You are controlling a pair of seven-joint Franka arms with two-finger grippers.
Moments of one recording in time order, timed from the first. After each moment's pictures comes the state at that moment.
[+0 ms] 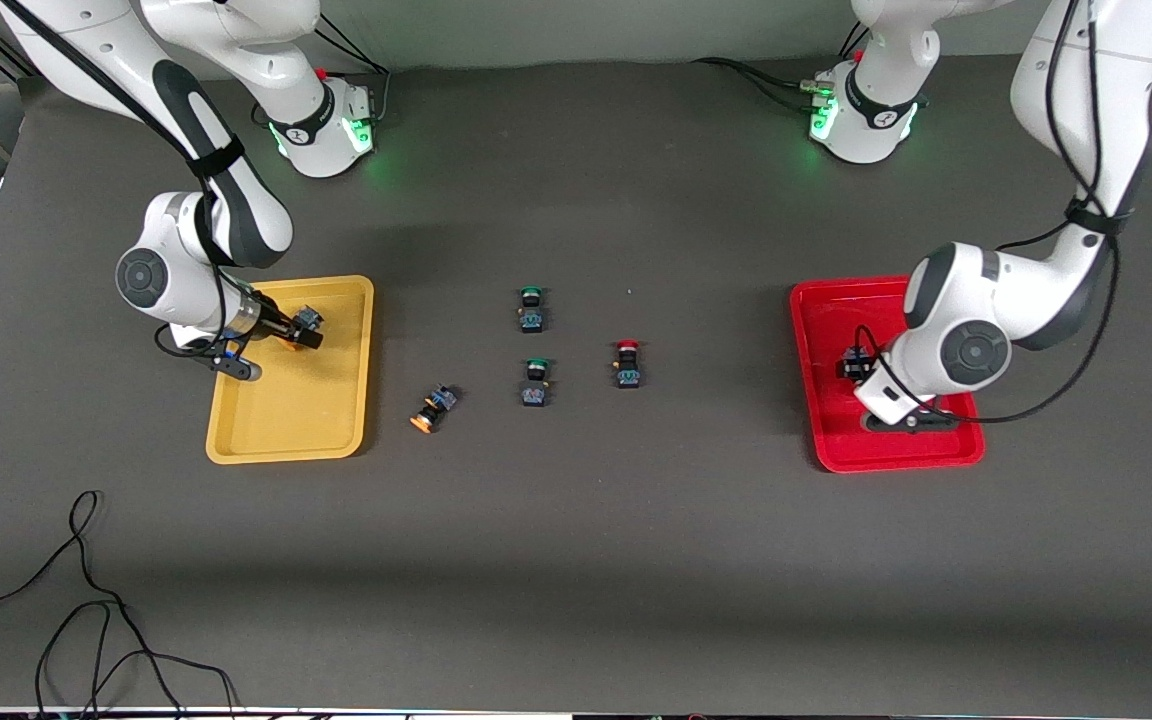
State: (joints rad) left arm 0.18 0.41 -0.35 -2.01 0.22 2.08 -0.31; right arm 0.04 0.17 -0.02 -2.48 0.10 2.49 0.35
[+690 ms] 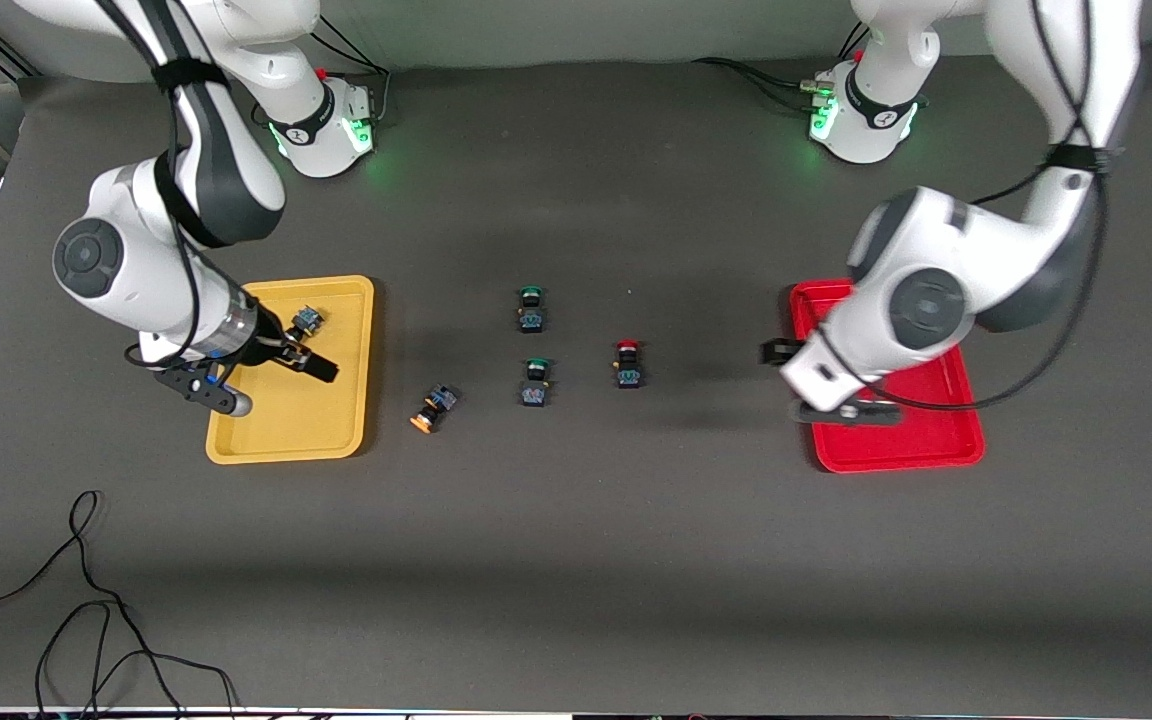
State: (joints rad) left arm 0.07 0.37 -0.54 -1.79 0.11 1.96 -0.45; right arm 0.05 0.12 0.20 -2.01 0.11 2.11 0.66
